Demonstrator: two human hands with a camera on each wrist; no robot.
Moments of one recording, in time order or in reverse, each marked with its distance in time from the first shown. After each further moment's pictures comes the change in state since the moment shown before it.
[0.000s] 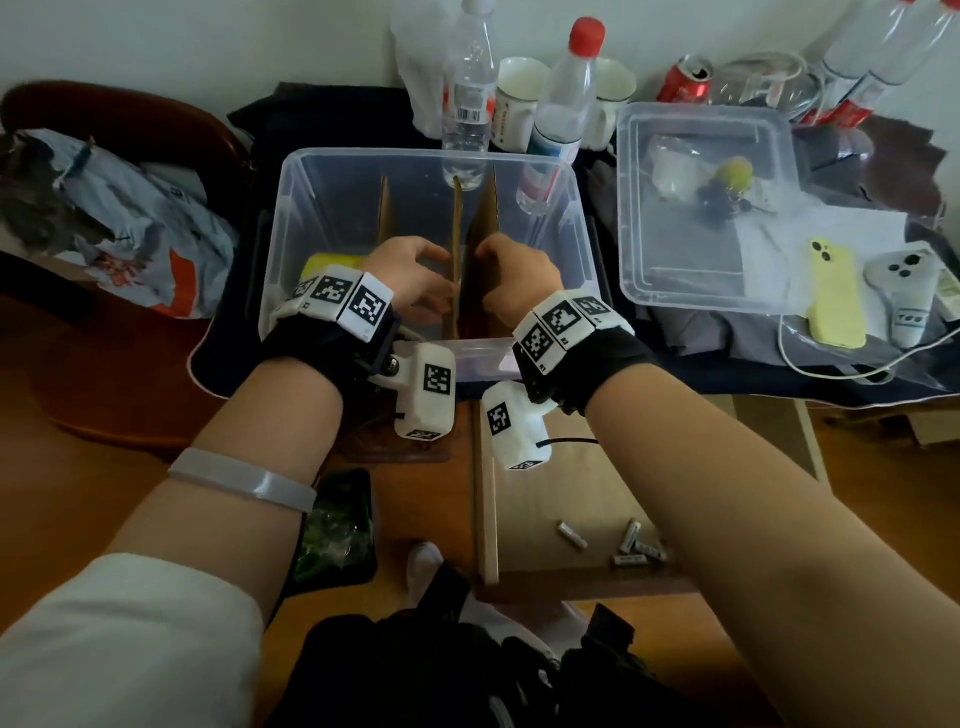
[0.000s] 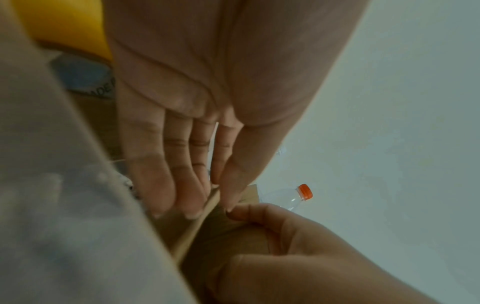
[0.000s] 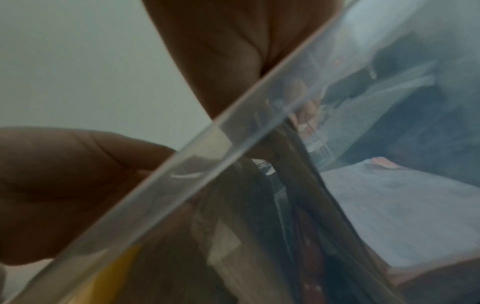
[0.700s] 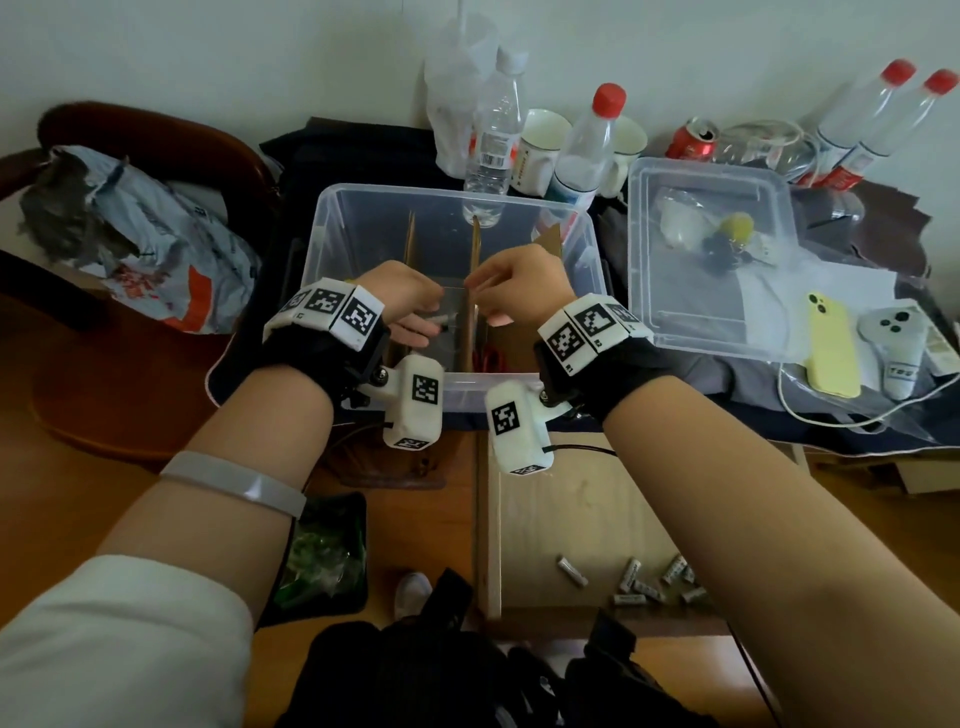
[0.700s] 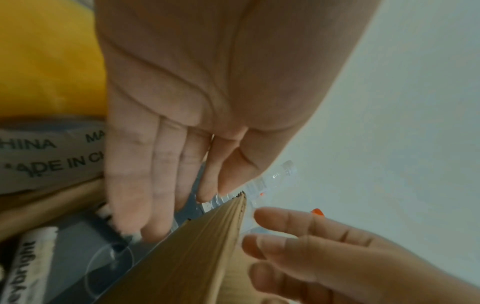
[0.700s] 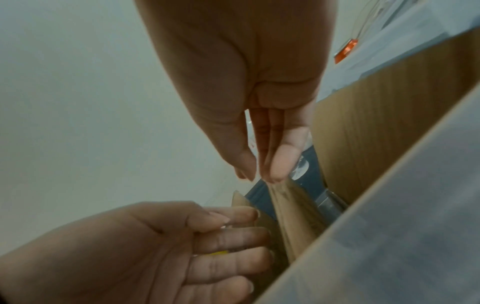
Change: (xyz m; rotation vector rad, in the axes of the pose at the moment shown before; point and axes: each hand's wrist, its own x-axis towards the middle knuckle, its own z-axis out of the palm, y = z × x) left_hand 0.002 -0.001 -0.032 -0.152 -0.030 -0.134; right_hand 0.007 -0.027 -0.014 0.304 -0.004 -0.061
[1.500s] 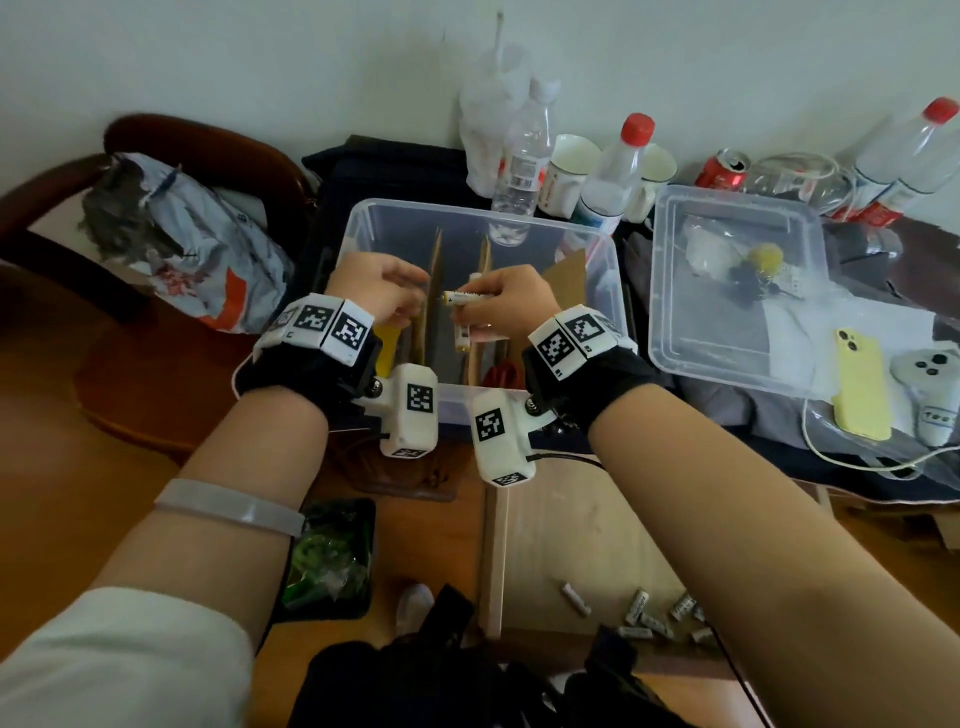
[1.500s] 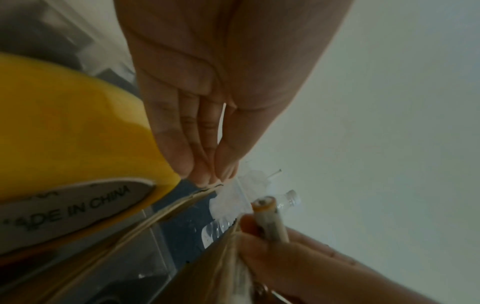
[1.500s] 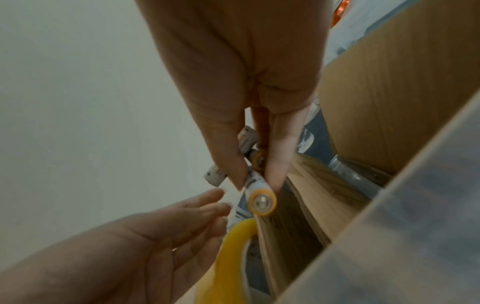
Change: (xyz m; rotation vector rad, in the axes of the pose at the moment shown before) left_hand 0.000 -0.013 -0.027 0.124 0.291 0.236; right_hand 0.010 -0.012 0.019 0.210 -0.140 0.040
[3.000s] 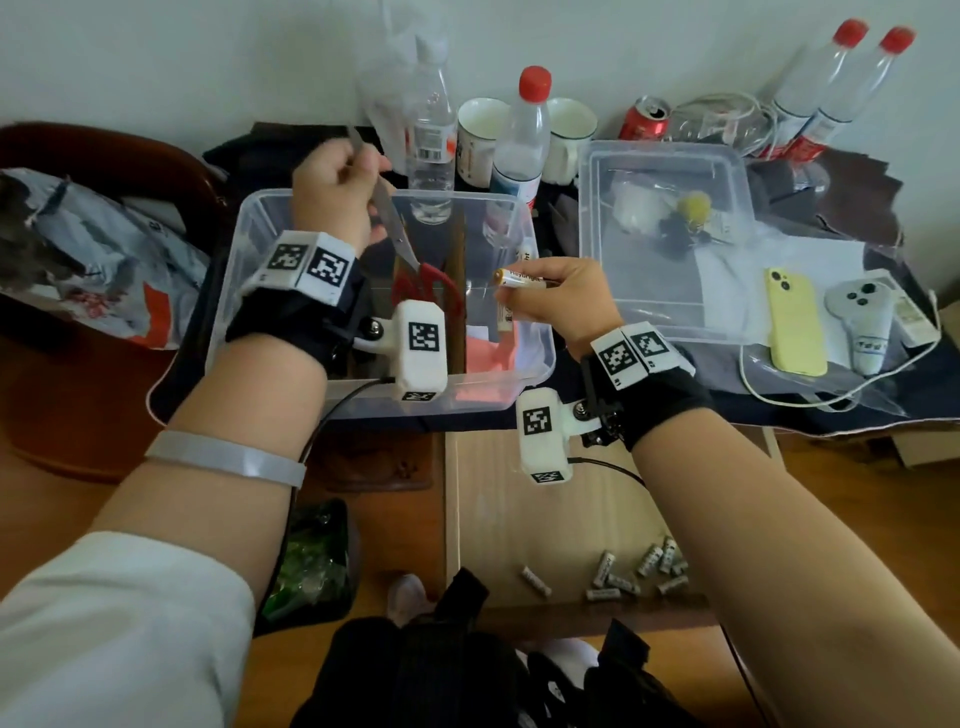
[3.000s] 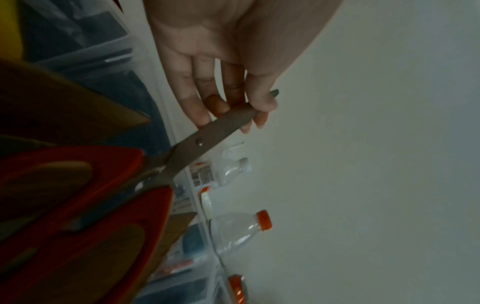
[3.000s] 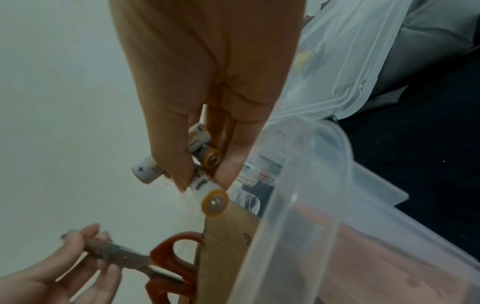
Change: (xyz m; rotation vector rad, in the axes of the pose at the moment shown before) left_hand 0.021 0.071 0.055 -0.251 0.257 0.264; right_hand -0.035 0.075 -0.090 0.273 0.283 -0.141
